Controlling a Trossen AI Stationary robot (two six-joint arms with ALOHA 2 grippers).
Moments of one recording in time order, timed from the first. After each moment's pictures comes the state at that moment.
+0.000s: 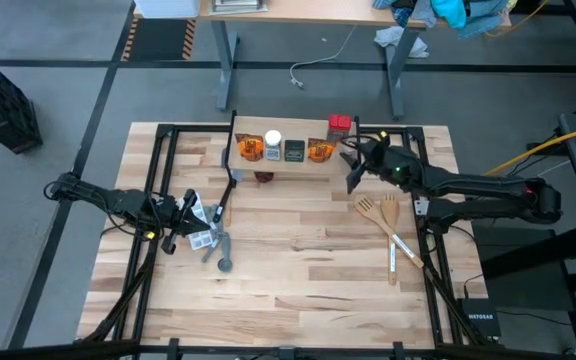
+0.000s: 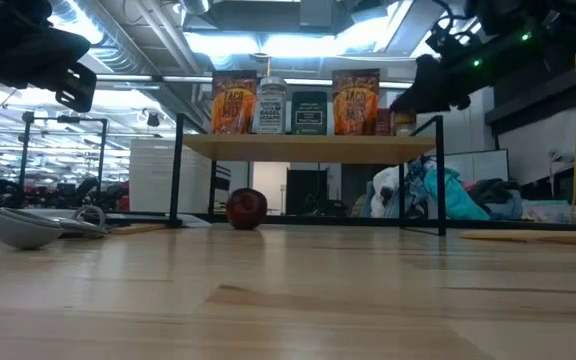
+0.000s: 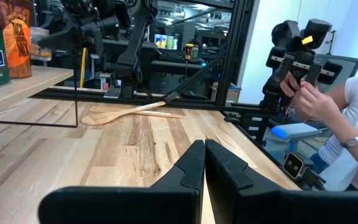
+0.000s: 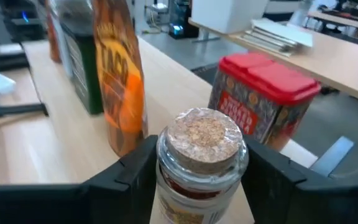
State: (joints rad) left arm -0.33 0.01 0.01 0.03 -0.13 -0.12; right arm -0.35 0.93 0.49 0.17 0.33 -0.01
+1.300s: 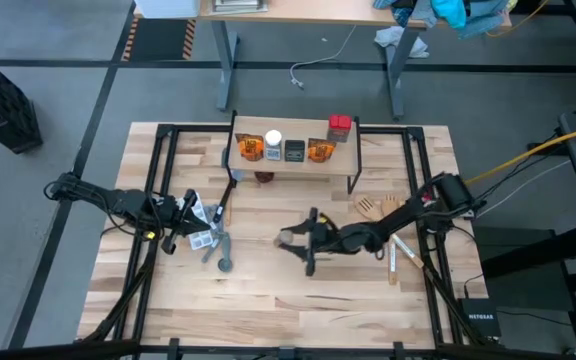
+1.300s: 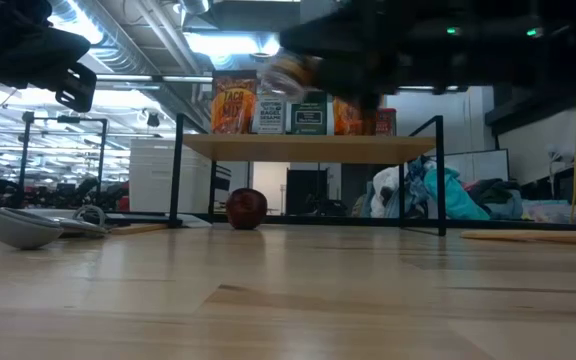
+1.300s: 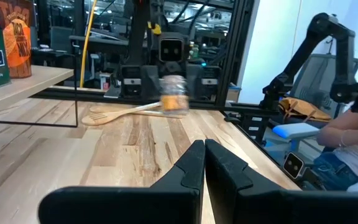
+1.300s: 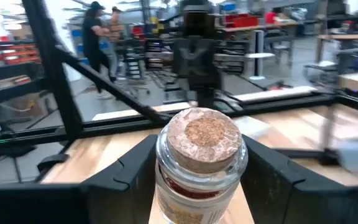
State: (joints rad) left arm -0.33 0.01 0.01 0.03 -0.13 -0.12; right arm 0.32 1.90 0.72 1.22 0.36 0.11
